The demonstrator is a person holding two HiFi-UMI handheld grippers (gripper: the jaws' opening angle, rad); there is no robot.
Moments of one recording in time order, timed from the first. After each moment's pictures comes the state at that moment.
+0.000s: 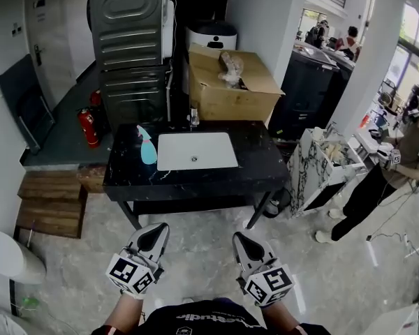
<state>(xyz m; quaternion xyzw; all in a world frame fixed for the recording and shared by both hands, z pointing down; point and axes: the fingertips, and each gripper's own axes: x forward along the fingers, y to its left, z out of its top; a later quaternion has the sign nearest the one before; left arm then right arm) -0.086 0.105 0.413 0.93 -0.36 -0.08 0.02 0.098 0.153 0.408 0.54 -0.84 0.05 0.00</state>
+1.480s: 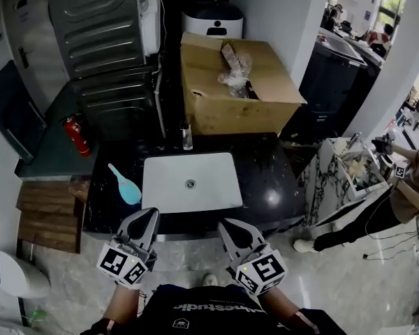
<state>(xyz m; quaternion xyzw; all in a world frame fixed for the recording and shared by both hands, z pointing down) -0.007 -0.216 0.402 0.91 -0.40 -0.07 0.01 0.153 -0.177 0.412 0.48 -0.88 0.05 0.00</state>
